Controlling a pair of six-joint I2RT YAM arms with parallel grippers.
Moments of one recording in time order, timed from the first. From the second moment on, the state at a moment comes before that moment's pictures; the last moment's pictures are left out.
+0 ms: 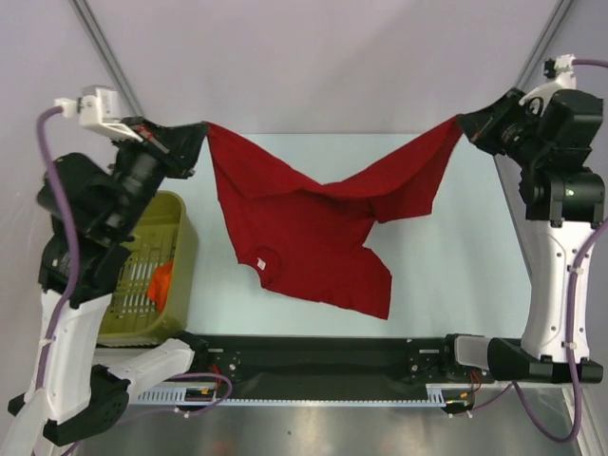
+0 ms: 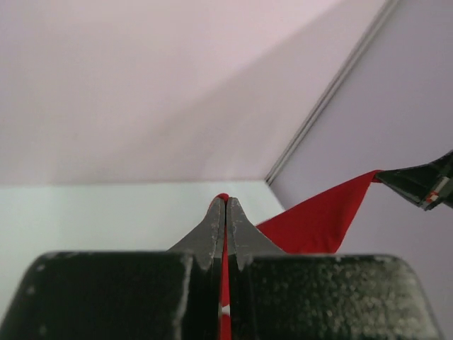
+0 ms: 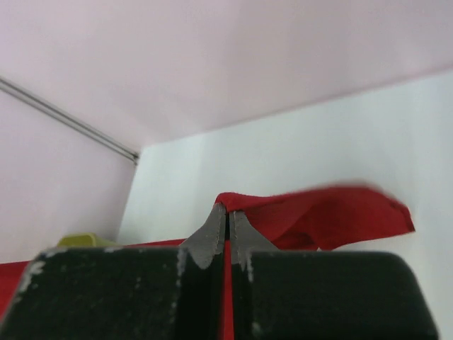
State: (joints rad) left arm -0.45 1.00 1.72 -0.56 -0.06 -0.44; right arm -0.05 1.27 1.86 -0.77 -0.31 0.50
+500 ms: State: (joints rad) left arm -0.45 0.69 1.96 -0.51 0.10 -0.29; right arm -0.05 0.77 1.93 -0.60 -0.39 0.52
